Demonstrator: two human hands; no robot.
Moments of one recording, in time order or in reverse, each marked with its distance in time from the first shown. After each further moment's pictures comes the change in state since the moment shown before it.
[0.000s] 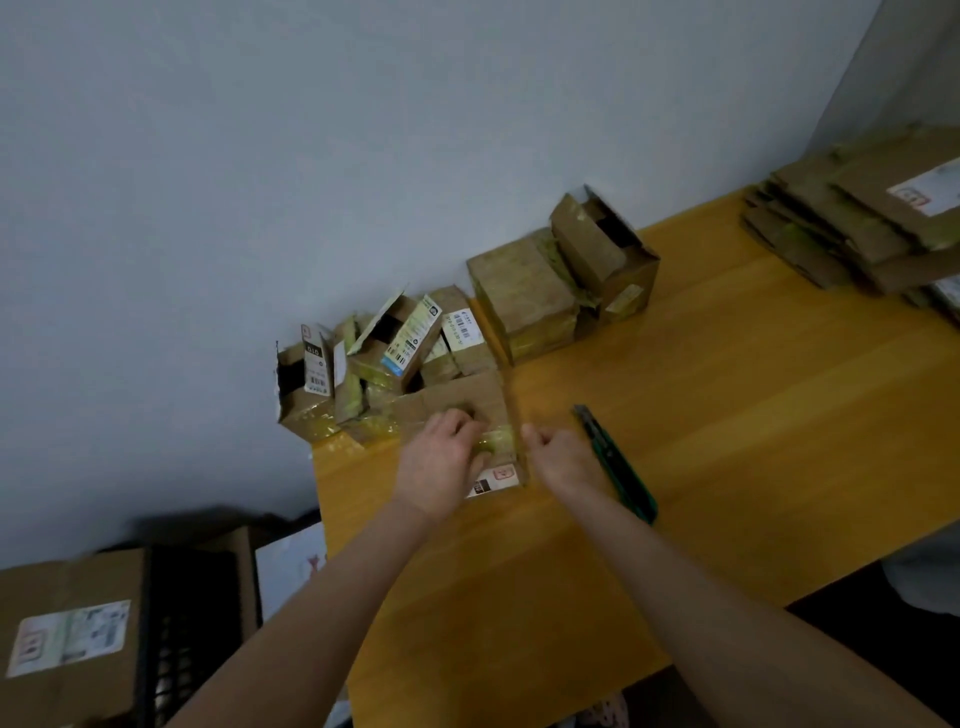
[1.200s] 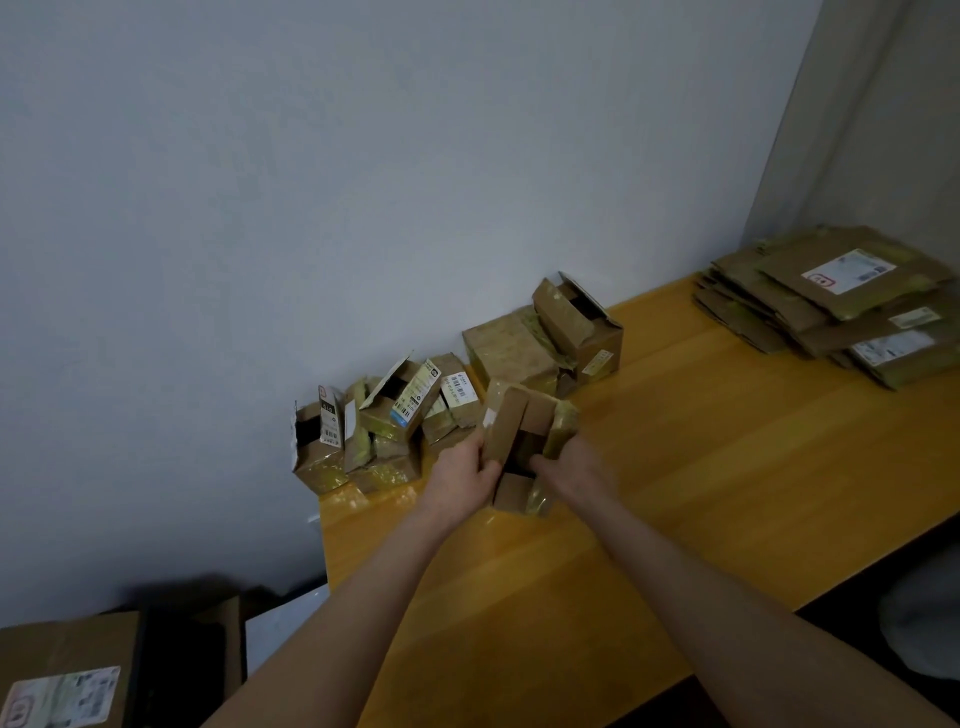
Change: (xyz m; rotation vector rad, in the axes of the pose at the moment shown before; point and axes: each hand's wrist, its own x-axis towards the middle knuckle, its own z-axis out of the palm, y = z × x) left_hand 0.006 0.053 -0.068 -0.547 -0.062 -0.314; right_hand -0.030 -0.013 -0.057 -0.024 0.104 -0.039
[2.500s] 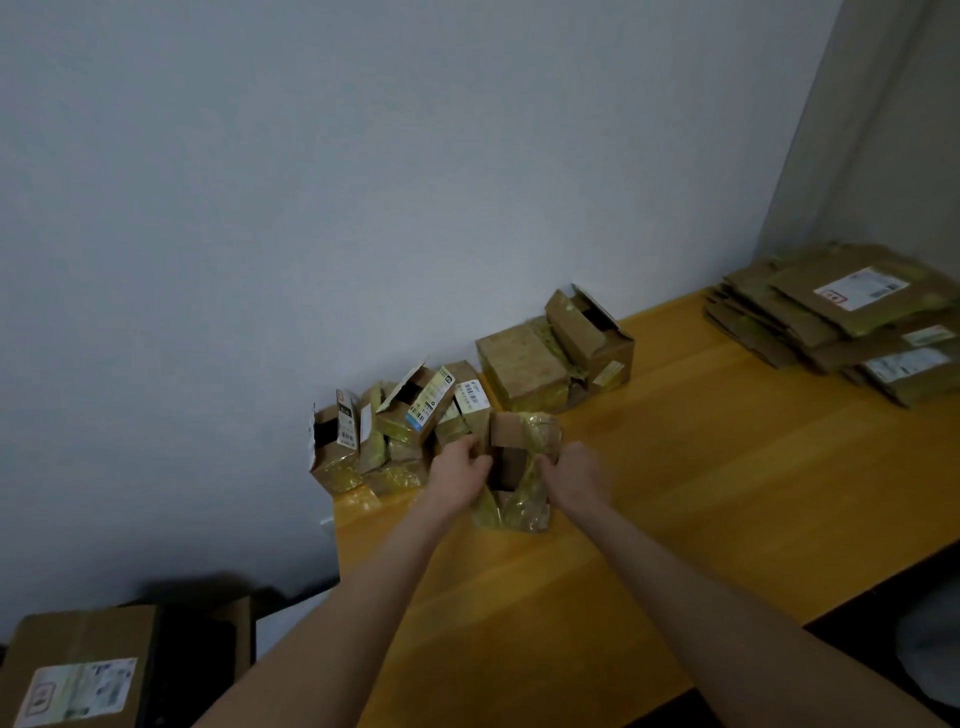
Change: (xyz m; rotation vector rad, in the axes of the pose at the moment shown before) left_hand 0.002 -0.010 -0.010 -0.241 -0.027 -0.227; right_hand -0.025 -0.017 0.000 -0.034 0.093 -0.144
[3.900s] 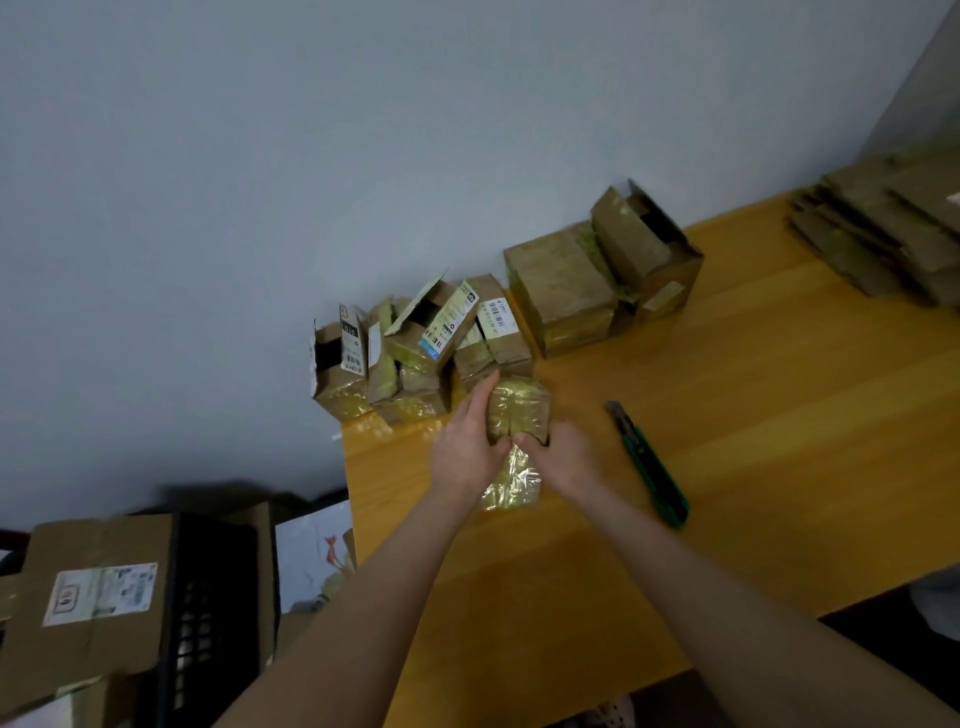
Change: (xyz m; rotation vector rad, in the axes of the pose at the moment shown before) left_hand 0.026 -0.068 0.029 0.367 0.186 0.102; right_hand 0.029 0.015 0.089 0.057 -0.240 -0.074
